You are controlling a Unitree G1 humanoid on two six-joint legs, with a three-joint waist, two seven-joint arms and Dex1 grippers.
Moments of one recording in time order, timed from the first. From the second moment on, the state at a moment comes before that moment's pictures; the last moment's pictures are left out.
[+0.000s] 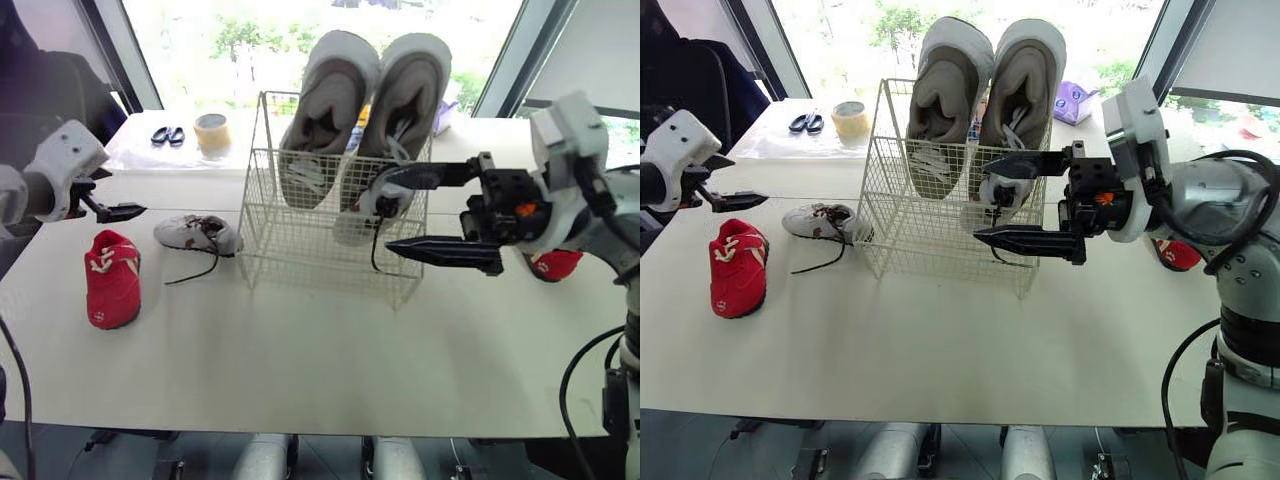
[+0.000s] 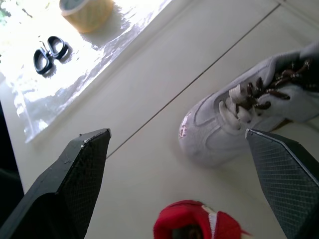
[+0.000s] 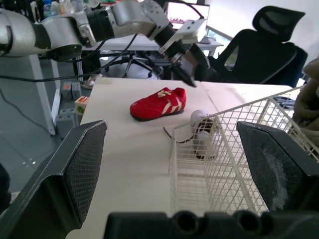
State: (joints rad) left arm -0.89 1.17 -0.20 0.56 -0.16 0.27 -1.09; right arm -0.72 -0.86 -0.20 -0.41 0.99 0.85 1.00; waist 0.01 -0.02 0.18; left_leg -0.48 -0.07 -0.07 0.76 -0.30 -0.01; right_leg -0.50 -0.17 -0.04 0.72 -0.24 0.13
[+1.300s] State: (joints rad) left arm -1.34 0.74 -0.43 1.09 0.42 0.12 -1.45; right arm -0.64 -0.80 -0.21 -0.48 0.99 0.79 0.73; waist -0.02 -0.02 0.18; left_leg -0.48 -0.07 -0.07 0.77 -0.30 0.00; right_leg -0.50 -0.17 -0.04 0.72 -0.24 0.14
